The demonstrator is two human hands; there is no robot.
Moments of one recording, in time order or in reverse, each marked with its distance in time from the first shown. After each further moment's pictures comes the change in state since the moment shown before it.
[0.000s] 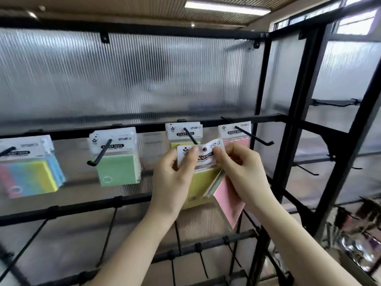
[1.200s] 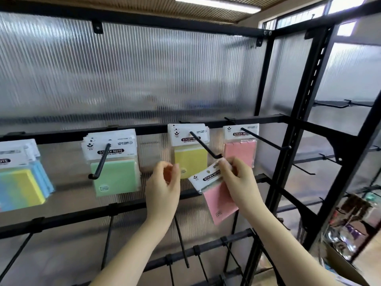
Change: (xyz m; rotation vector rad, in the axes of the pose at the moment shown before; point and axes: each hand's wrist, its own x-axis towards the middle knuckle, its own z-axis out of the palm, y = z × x) left_hand 0.021 -0.092 -0.028 0.344 0.130 0.001; right_hand 0.012 0.059 0.028 -0.179 0.091 0.193
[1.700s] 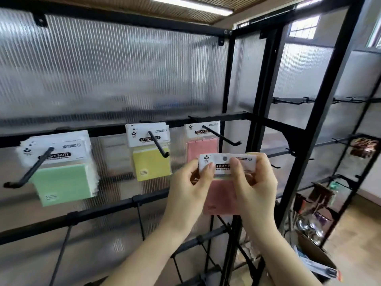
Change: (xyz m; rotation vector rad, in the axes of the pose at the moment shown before) left_hand -0.044 0.092 0.063 -0.432 -0.446 0.041; right_hand -0.039 -0.020 -0.078 0.090 0.367 -0.352
